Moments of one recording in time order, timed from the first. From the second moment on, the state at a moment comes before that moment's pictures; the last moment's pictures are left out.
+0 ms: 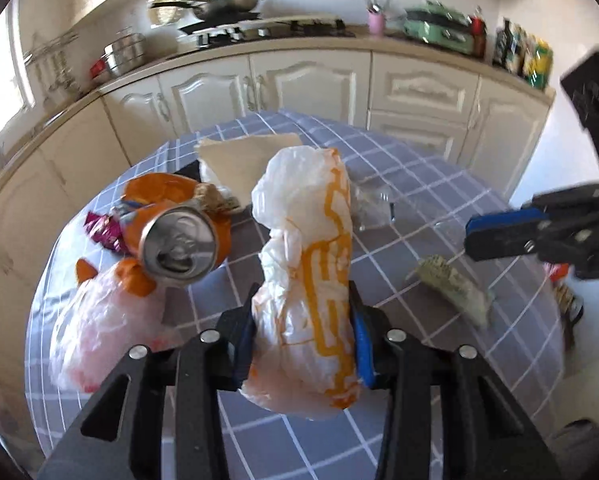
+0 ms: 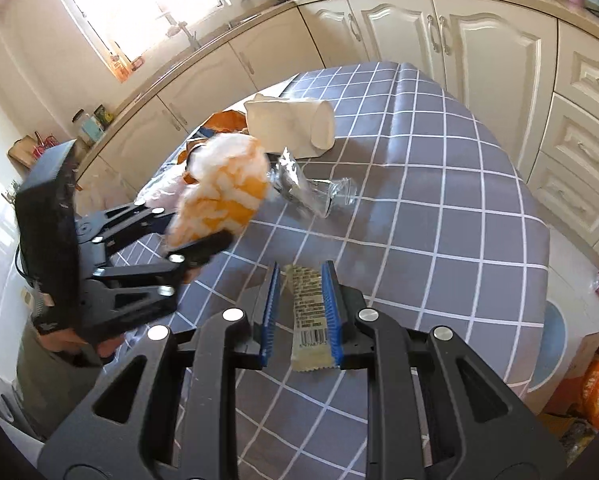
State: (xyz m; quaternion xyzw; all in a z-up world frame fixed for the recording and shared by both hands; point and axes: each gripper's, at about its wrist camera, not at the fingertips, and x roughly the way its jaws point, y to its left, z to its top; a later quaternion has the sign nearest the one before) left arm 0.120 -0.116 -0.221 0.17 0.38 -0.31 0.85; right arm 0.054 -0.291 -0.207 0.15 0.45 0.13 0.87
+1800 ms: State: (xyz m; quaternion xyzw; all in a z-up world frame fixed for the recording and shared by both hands) left arm 0.103 -0.355 -0.183 0.10 0.40 -0.45 0.79; right arm -0.055 -0.565 -0.221 0.35 0.33 -0.10 0.87
